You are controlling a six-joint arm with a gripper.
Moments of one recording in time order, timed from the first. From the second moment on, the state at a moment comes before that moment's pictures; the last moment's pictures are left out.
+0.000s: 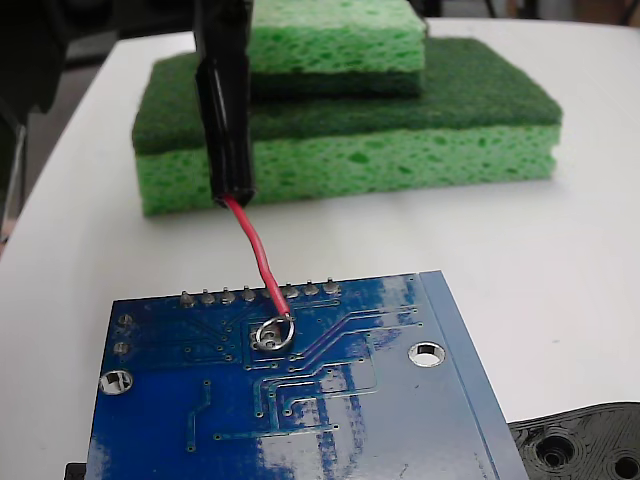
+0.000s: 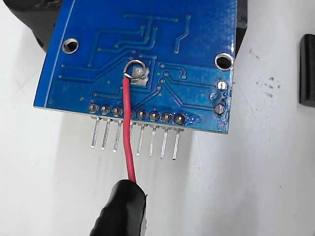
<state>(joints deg) 25.6 102.7 121.7 39.2 -21.4 -19.4</state>
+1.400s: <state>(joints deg) 14.3 144.2 146.7 44.6 -16.4 -8.3</state>
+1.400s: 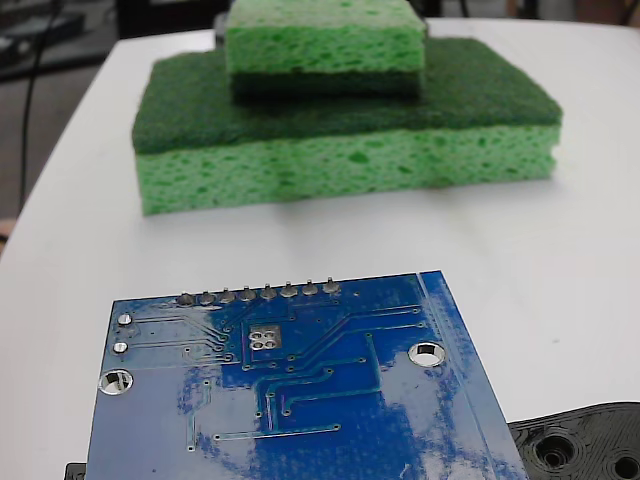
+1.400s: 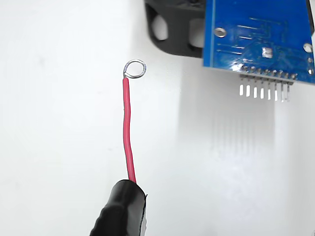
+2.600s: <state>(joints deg) 2.3 174.9 172.0 44.6 -4.0 0.9</state>
